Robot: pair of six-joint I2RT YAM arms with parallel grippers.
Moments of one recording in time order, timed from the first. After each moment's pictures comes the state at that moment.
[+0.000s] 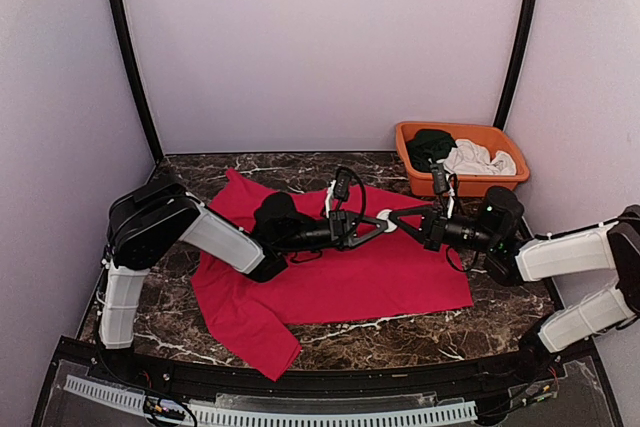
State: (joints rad) left arm -0.92 2.16 1.14 1.25 0.62 -1.10; right arm 0.54 1.33 0.41 0.93 -0.71 0.53
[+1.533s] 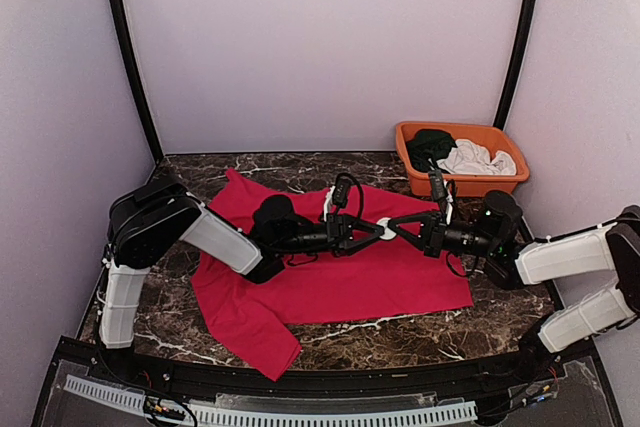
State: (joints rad) left arm -0.91 2.17 1.12 1.24 0.67 -1.17; right arm 0.54 1.33 0.38 0.91 -0.72 0.51
